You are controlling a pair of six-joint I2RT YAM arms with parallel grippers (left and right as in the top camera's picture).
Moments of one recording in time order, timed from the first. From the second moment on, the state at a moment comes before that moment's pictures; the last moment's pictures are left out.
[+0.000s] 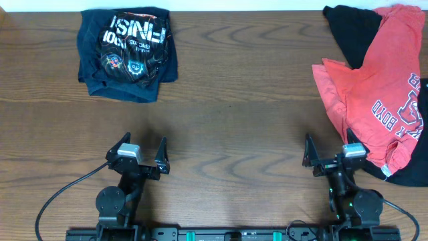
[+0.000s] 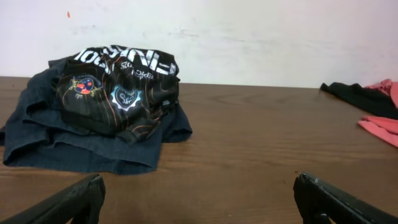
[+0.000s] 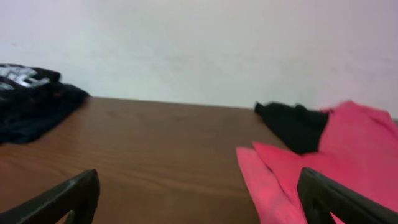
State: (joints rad) left arm -0.04 0.01 0.02 -0.09 0.18 -0.13; right arm 0.02 0.01 0.01 0.03 -0.14 0.02
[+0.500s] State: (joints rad) left arm -0.04 0.11 0.16 -0.16 0.25 -0.15; right arm 0.02 0.12 0.16 -0.05 -0.19 0.02
